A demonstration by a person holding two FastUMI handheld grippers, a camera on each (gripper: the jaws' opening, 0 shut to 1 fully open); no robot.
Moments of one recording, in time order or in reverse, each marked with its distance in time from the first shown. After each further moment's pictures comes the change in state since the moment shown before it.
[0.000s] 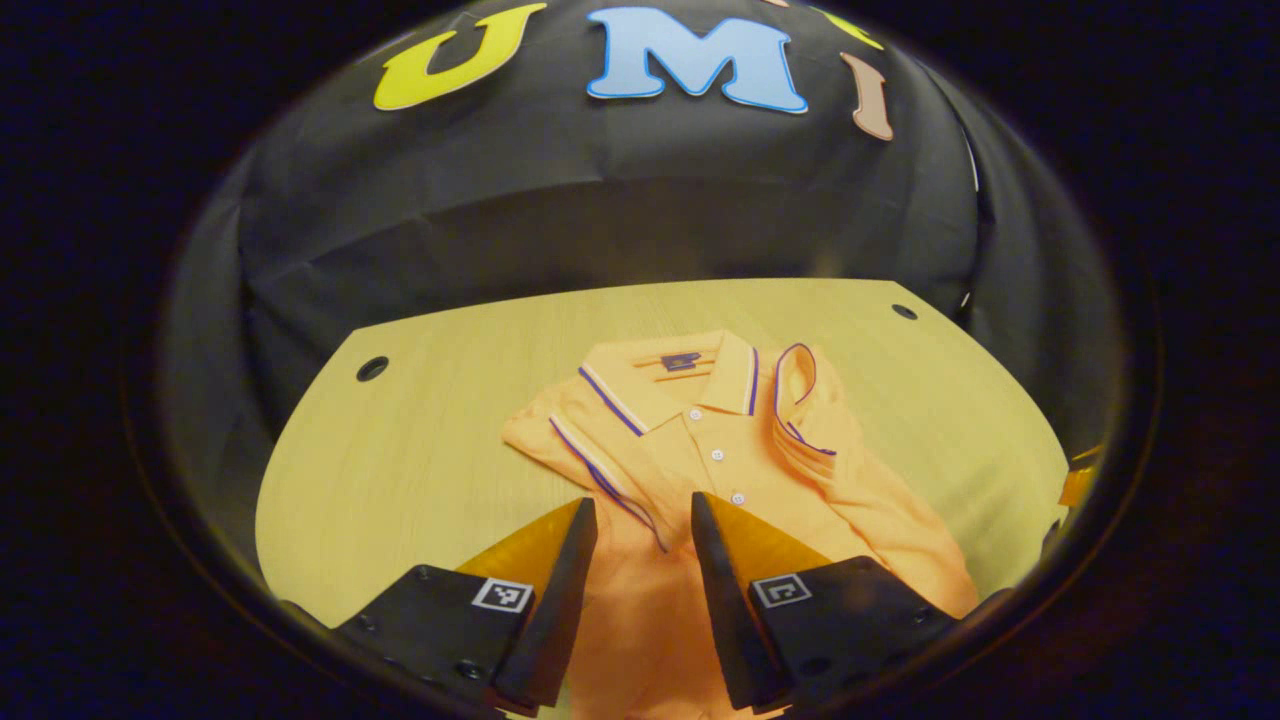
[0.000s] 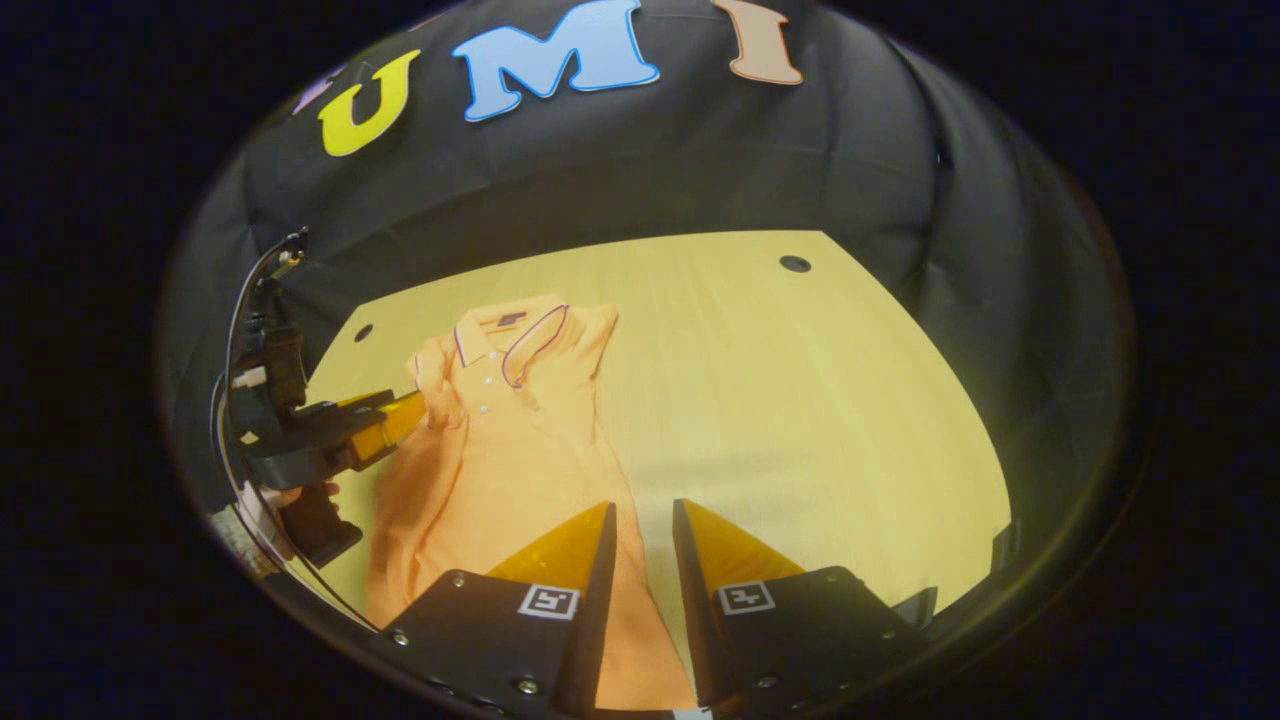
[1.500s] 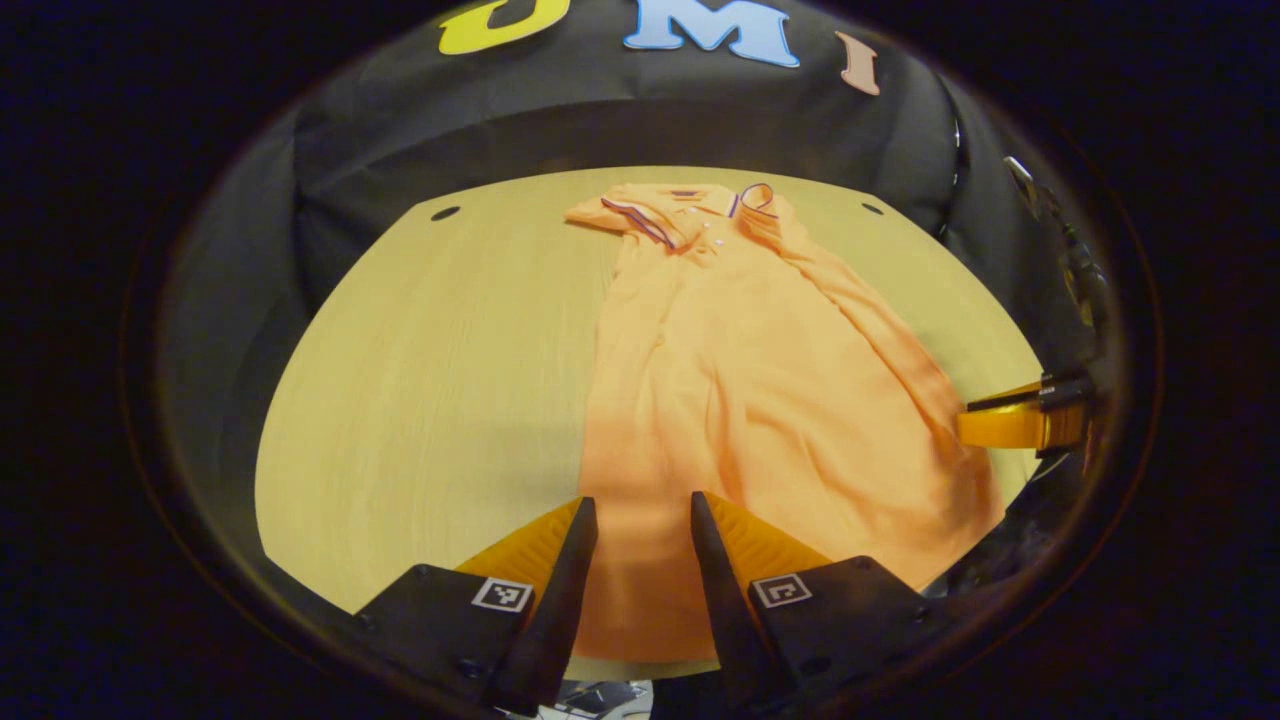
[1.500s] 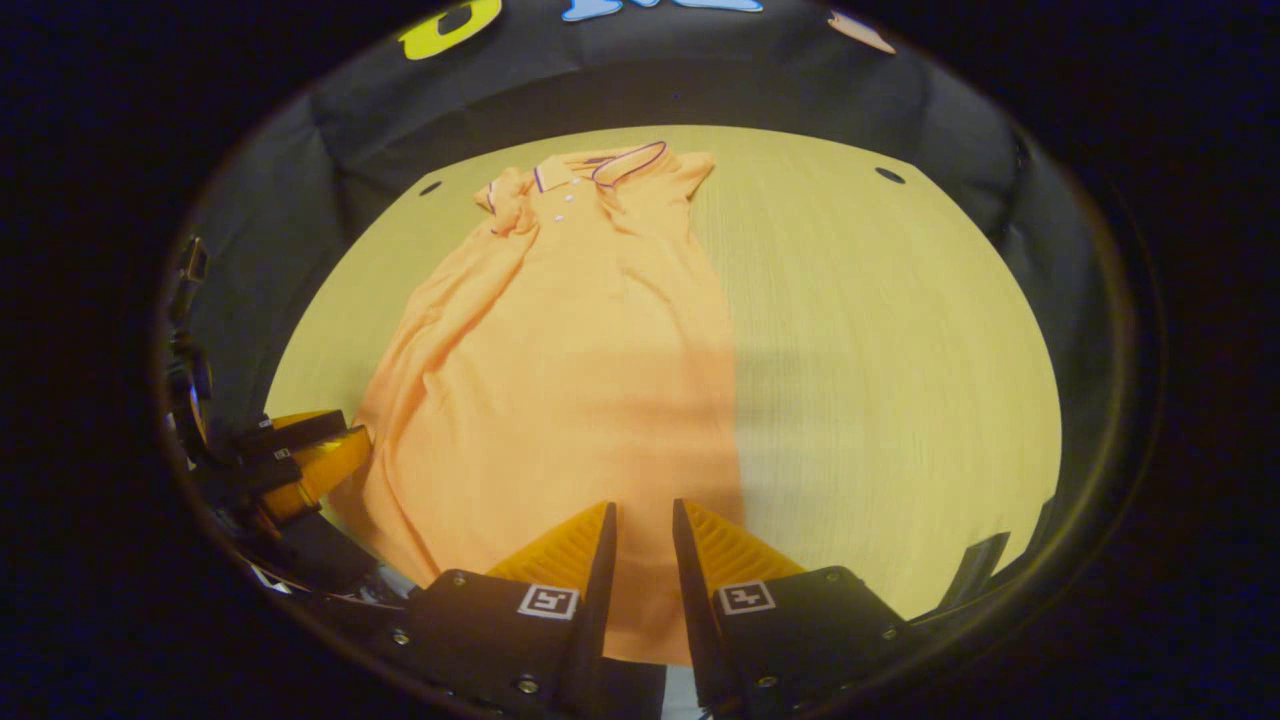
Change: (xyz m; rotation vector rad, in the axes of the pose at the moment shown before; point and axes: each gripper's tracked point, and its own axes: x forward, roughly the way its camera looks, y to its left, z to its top) left arm -0.176 -0.002 -0.204 -0.045 0.257 0.014; right arm 0.002 0.031 -0.154 -0.175 0.270 0.126
